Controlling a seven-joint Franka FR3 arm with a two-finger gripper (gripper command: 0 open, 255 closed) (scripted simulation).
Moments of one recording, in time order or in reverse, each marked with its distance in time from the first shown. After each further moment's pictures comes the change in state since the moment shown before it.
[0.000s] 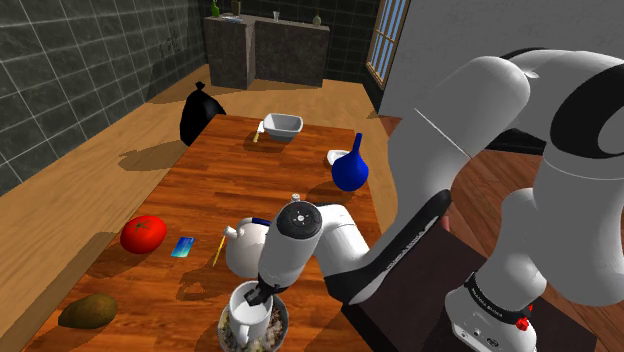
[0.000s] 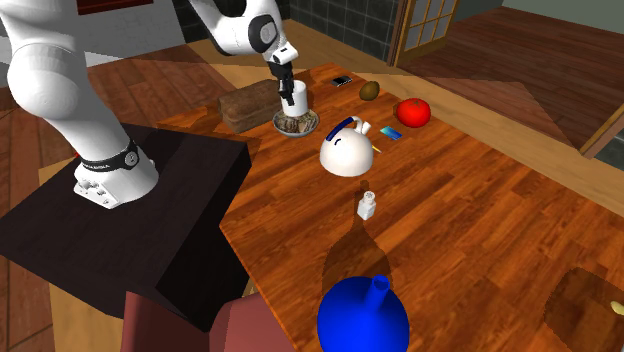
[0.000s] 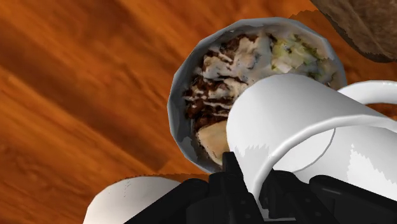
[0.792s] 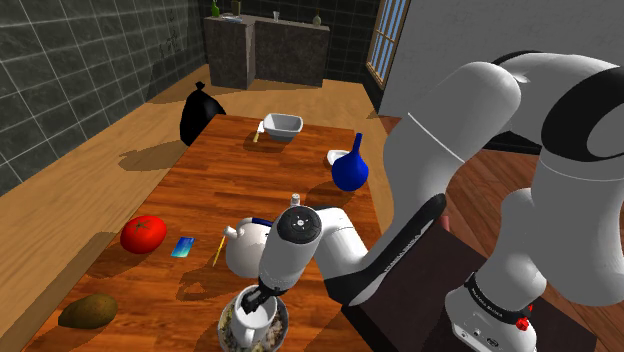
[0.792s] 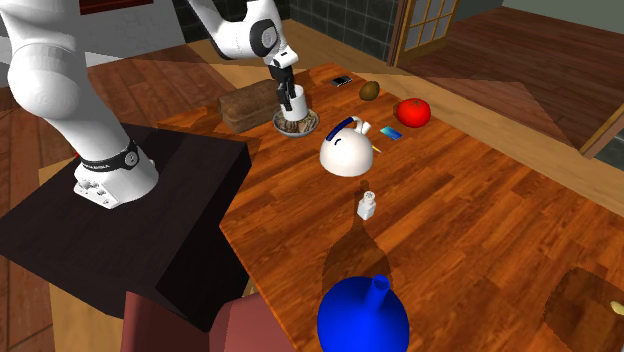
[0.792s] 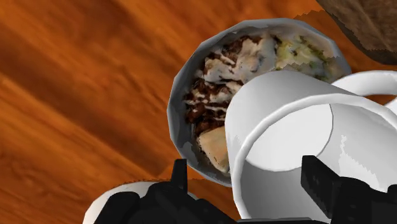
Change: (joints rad) arm 0.010 0.026 -0.015 0.003 -0.021 0.023 0.019
